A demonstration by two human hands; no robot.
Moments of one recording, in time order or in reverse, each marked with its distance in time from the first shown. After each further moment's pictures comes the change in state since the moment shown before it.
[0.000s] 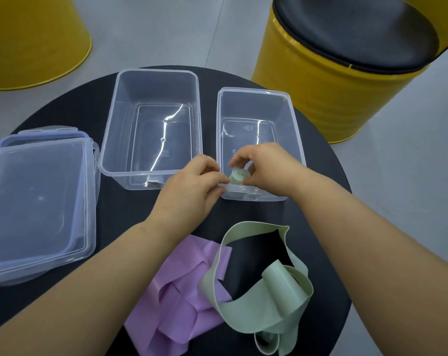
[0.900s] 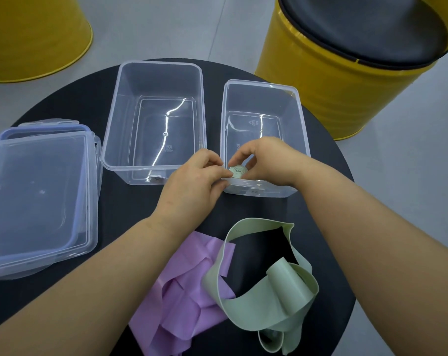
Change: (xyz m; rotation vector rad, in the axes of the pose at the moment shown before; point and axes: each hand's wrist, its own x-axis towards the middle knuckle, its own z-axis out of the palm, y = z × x) left_hand 0.000 -0.001 0.004 -0.024 0.078 -0.043; right_hand 0.008 -0.003 -0.002 0.137 -0.088 0.010
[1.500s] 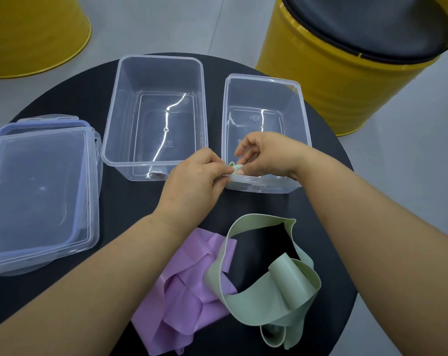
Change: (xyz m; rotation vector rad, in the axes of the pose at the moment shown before) left_hand 0.001 0.002 0.002 0.000 0.037 -0.015; right_hand 0.006 0.008 -0.002 0.281 -0.060 0.118
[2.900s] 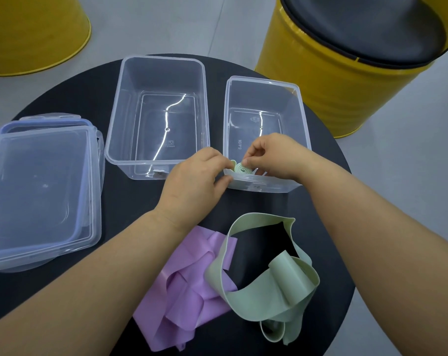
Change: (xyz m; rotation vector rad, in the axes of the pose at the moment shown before) left_hand 0.001 0.001 -0.005 0.038 -0.058 0.007; right_hand -0.004 0.001 0.004 -0.144 0.147 0.006
